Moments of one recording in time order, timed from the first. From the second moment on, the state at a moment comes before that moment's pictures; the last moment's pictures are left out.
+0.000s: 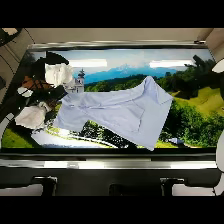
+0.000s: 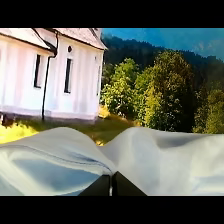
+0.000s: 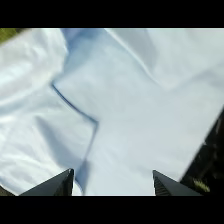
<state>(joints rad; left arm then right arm) 0.07 -1.51 1.19 0.82 -0.70 -1.30 -0.24 -1.54 1.61 -1.18 1.48 1.53</state>
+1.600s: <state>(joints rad) 0.08 -1.37 1.34 0.86 -0.80 -1.14 -0.09 -1.03 0.90 -1.08 0.97 1.61</state>
